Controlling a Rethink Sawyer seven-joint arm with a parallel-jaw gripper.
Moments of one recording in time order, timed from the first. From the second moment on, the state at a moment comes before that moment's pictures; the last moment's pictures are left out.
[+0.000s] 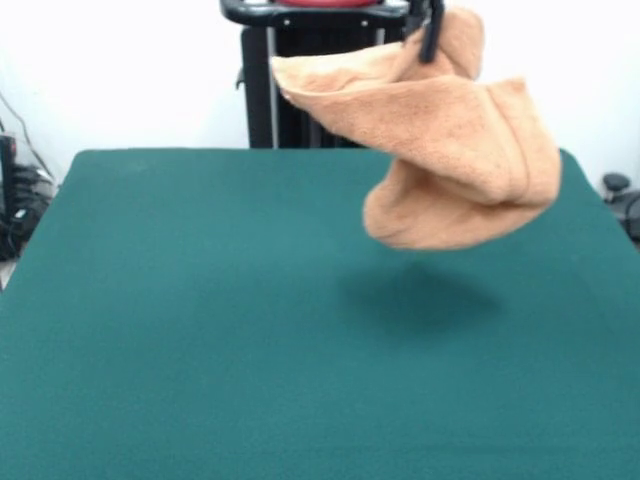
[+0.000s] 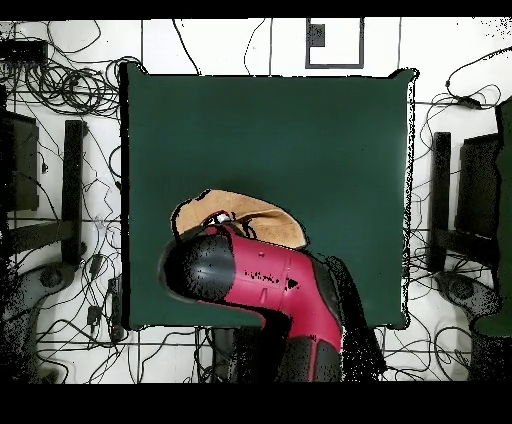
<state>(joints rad) 0.12 -0.92 -0.27 1.79 0.09 0.71 2.48</state>
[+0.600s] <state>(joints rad) -0.04 -0.90 -0.27 1.85 0.10 0.62 2.49</state>
